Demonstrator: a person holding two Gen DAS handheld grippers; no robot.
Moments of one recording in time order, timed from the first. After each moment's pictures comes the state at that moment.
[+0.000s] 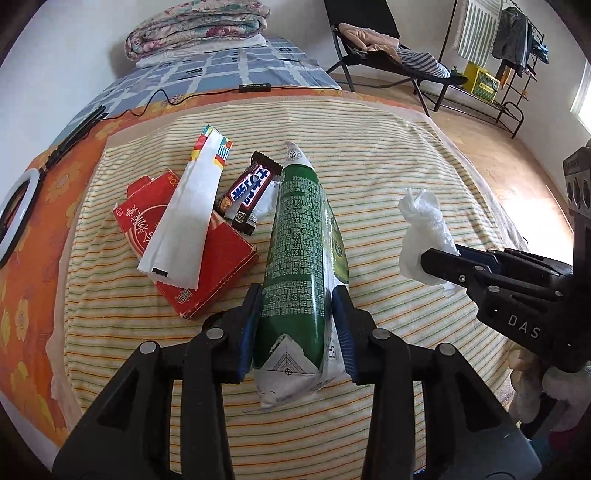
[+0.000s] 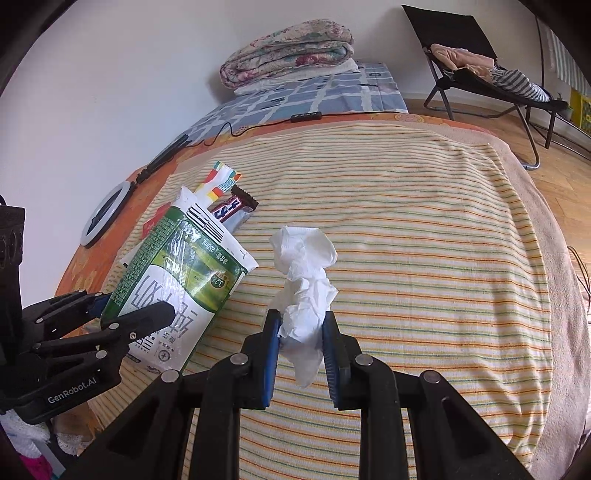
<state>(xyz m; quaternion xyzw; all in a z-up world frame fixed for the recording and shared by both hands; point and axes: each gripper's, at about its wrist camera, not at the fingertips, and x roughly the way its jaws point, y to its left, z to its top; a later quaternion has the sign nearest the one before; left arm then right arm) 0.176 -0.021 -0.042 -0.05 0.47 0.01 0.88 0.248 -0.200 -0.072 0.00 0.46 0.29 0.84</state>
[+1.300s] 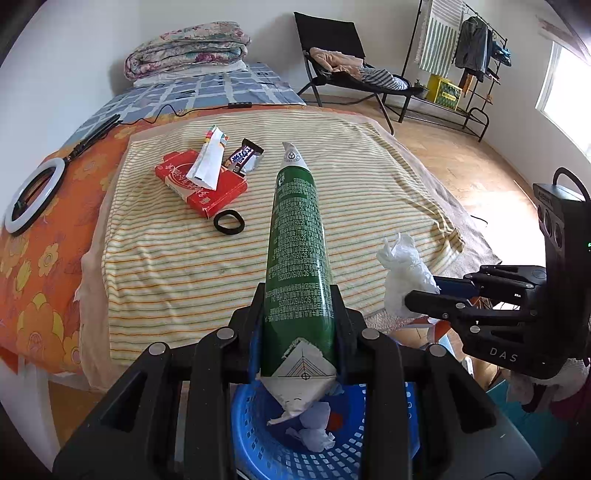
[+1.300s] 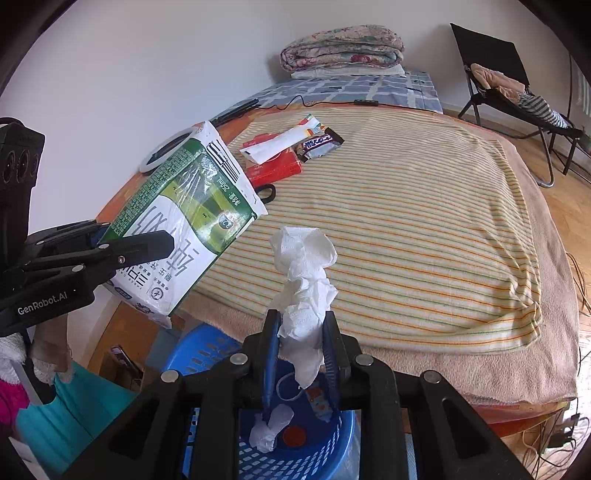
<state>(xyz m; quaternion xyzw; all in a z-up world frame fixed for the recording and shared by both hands) -0.001 -0.036 0.007 -0.04 0.43 -0.04 0.90 0.062 -0.226 -0.054 -0.06 0.45 0.35 0.82</state>
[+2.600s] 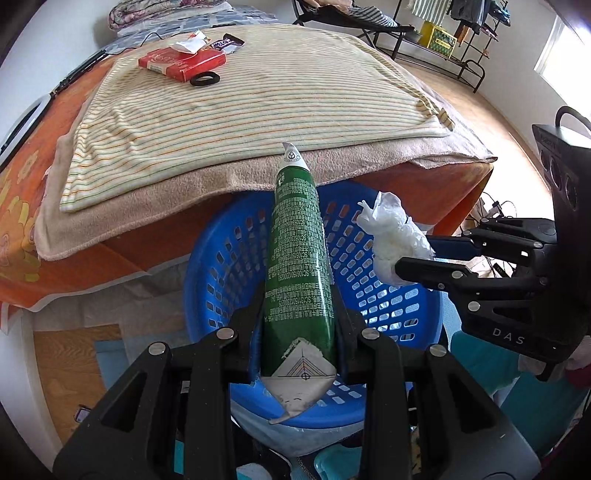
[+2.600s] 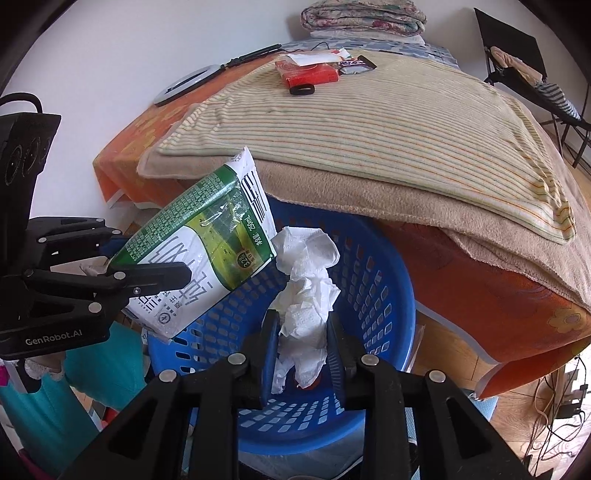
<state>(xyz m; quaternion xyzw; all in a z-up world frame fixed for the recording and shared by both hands) -0.085 -0.063 -0.085 -0.04 0.52 -0.06 0.85 -0.022 -0.222 -0.122 -0.11 0.49 0.35 0.79</state>
